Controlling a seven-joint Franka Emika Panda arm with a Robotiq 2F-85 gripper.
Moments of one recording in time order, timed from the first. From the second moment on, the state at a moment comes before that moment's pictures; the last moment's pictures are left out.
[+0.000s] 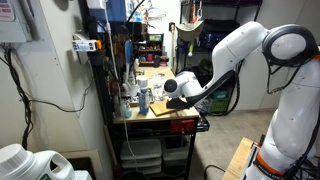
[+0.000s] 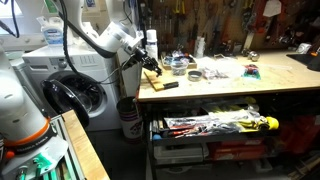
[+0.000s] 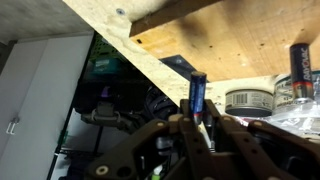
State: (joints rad) arm 0.12 0.10 0.02 -2.26 -1.28 2.22 2.01
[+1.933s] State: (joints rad) arm 0.16 0.24 0.16 -2.29 -1.58 1.91 2.49
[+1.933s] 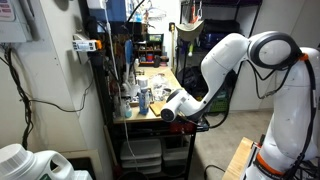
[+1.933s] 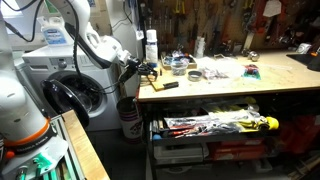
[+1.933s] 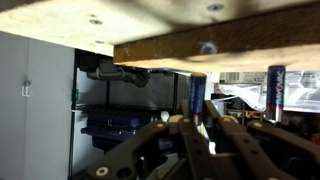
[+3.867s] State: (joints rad) arm 0.18 0.40 0.19 -2.25 -1.77 1.70 2.65
